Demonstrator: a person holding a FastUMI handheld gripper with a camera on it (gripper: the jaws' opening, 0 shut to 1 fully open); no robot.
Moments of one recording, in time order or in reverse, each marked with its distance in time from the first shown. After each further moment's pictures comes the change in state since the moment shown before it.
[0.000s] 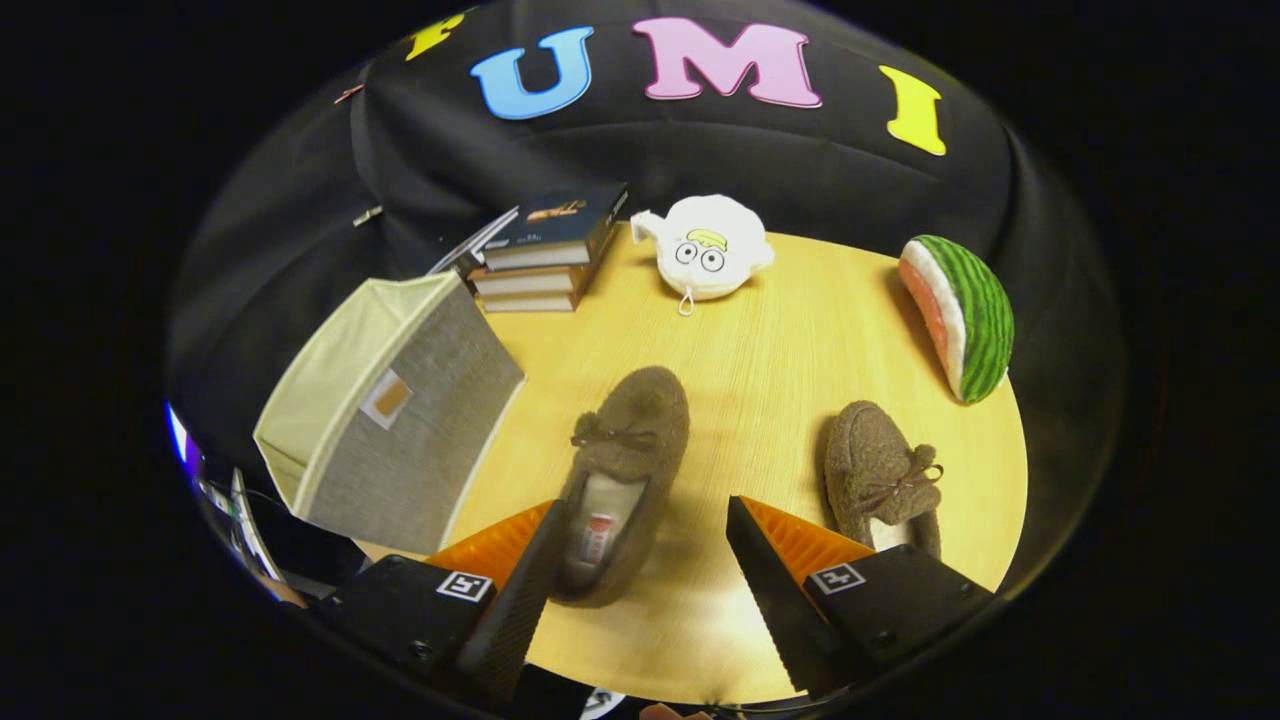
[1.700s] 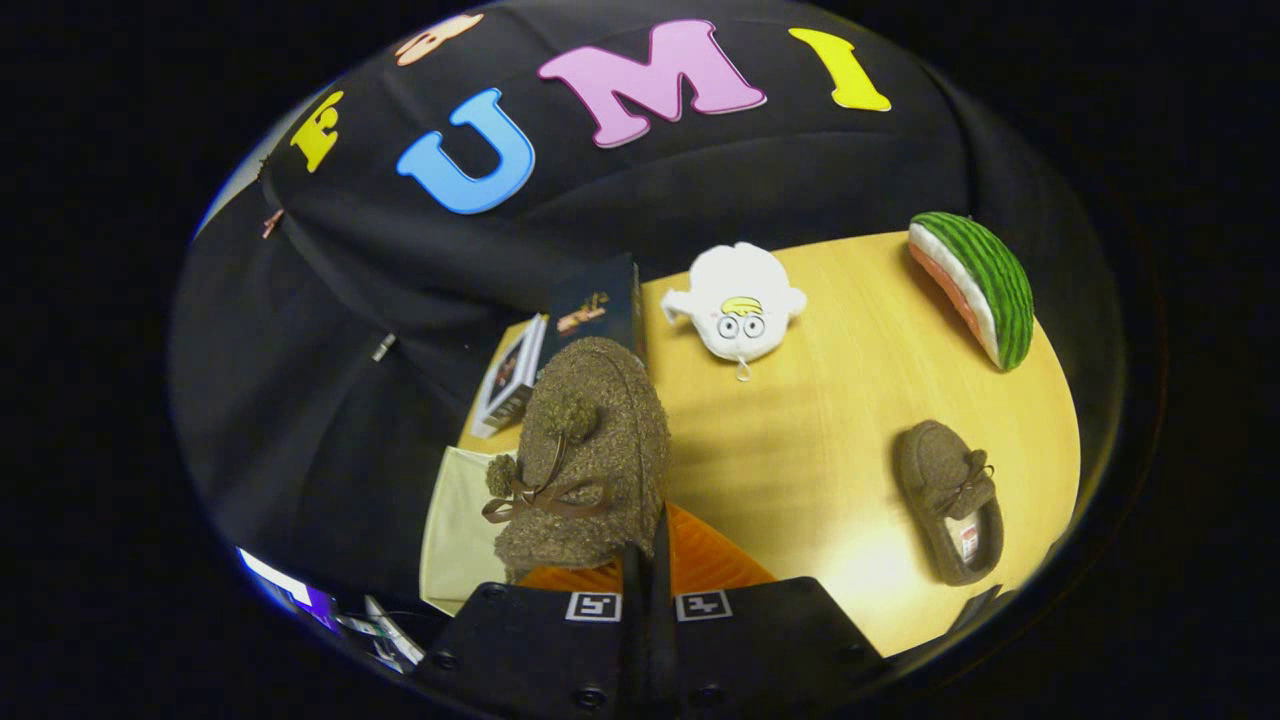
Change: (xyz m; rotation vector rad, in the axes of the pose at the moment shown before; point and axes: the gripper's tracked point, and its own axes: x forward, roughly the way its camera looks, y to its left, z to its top) arm -0.070 0.090 0.168 0.439 -0.117 0.155
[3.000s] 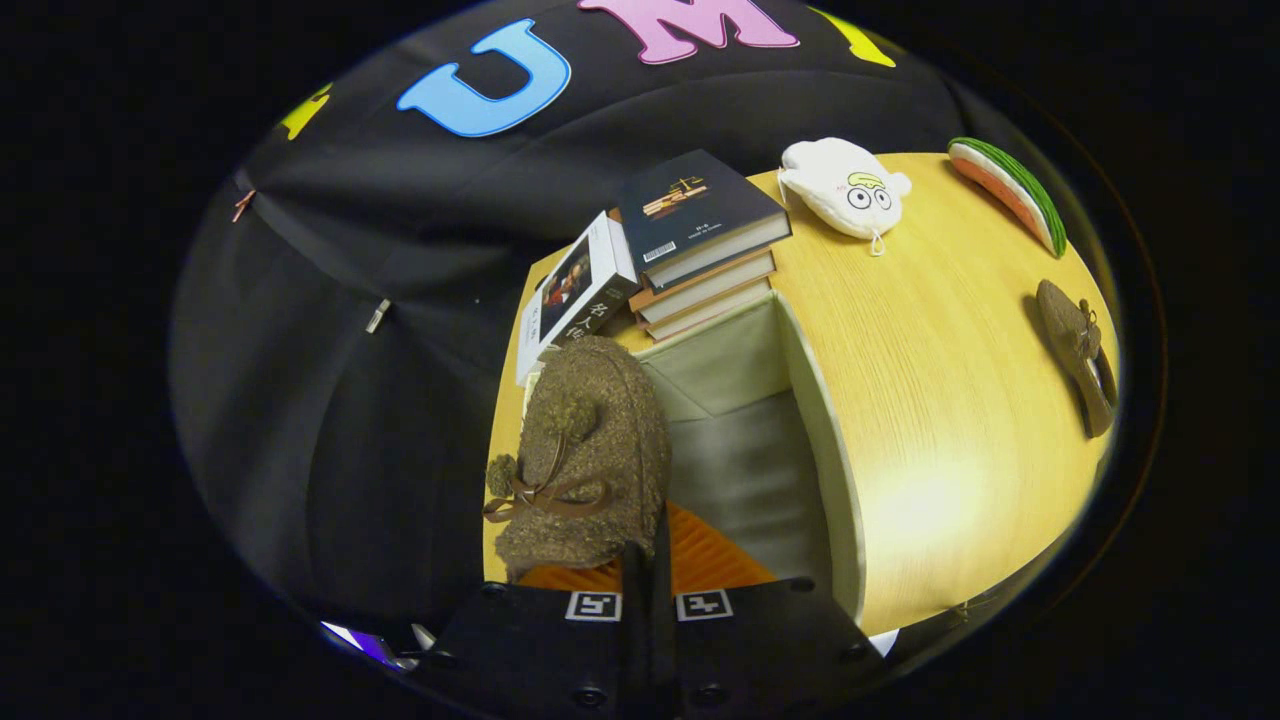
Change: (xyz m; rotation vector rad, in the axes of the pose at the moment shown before) arm 0.120 0.127 -0.145 0.094 0.157 -0.092
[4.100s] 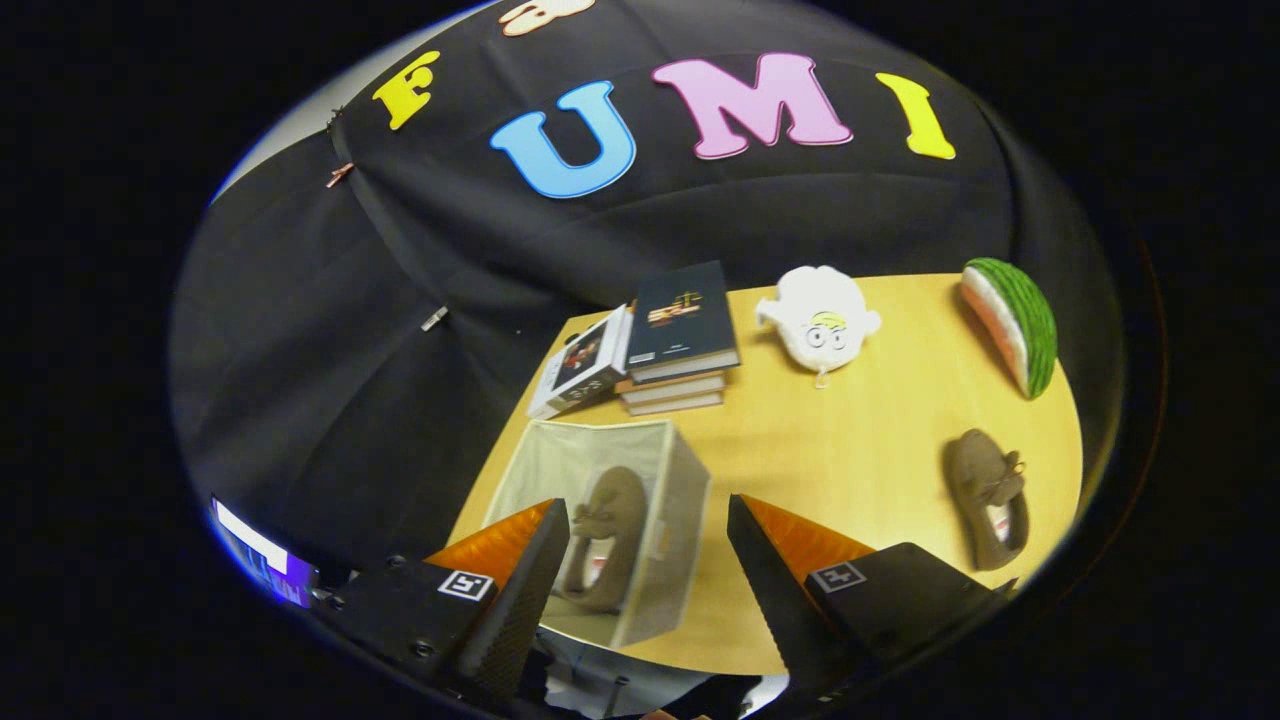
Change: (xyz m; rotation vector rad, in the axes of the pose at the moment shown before) arm -0.151 -0.122 0.090 -0.286 -0.208 0.053
